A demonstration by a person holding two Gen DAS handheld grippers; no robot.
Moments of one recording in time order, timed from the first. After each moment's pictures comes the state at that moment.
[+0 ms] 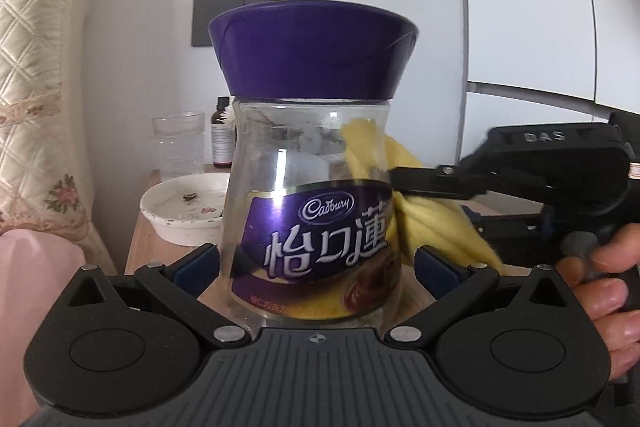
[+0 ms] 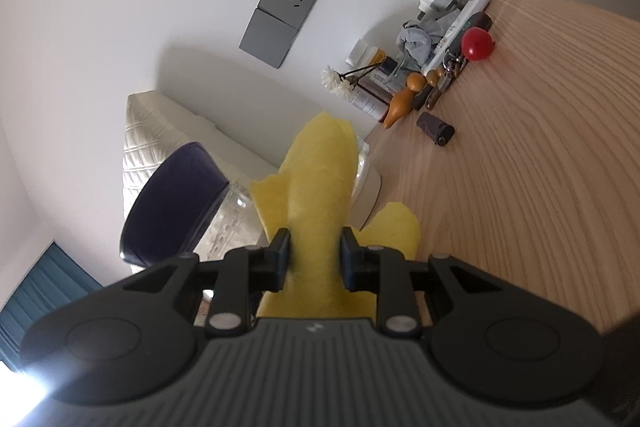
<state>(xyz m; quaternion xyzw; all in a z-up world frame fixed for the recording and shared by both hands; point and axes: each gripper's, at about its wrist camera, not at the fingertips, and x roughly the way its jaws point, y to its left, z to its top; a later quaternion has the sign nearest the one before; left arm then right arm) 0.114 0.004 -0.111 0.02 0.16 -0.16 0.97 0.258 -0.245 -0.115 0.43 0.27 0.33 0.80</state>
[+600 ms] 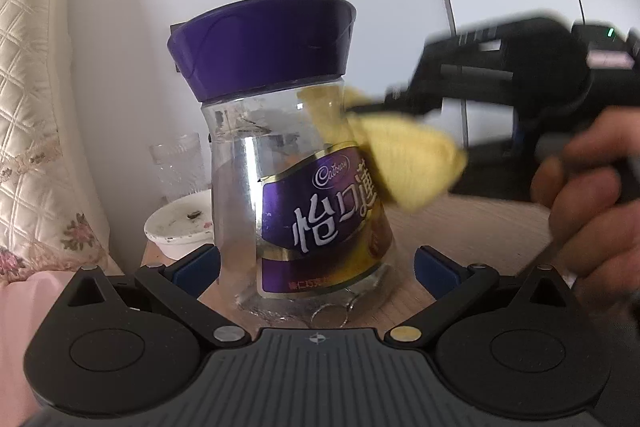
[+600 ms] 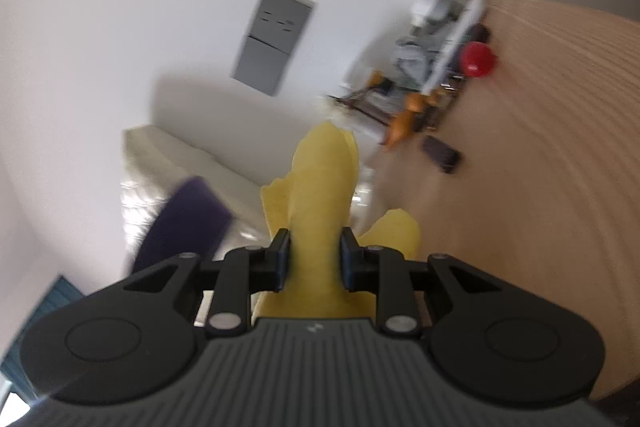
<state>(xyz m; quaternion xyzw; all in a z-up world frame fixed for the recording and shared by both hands) 0.128 -0.019 -0.125 0.11 0.14 -0.14 0.97 0.224 -0.258 -0.086 0.47 0.25 0.32 0.78</state>
